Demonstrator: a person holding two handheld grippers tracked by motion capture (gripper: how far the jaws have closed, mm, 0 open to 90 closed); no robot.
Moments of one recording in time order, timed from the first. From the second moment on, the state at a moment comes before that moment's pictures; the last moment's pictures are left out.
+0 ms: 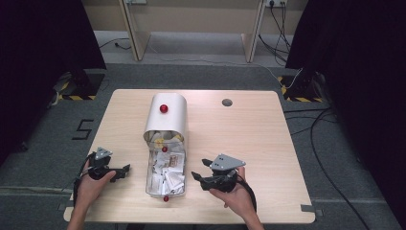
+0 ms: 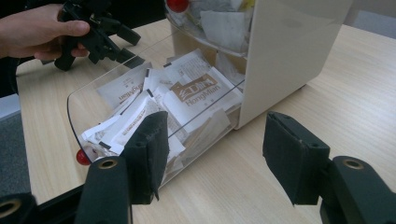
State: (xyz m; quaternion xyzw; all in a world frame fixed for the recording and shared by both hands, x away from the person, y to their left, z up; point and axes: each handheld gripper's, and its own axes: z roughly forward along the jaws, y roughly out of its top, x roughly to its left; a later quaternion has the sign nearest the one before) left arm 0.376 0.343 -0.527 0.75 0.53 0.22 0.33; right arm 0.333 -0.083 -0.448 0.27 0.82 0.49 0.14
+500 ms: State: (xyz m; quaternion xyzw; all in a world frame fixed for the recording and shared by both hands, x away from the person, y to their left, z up) left arm 0.376 0.343 -0.527 0.75 0.53 0.22 0.33; right arm 0.334 -0.065 -0.450 0.26 0.82 0.50 0.12
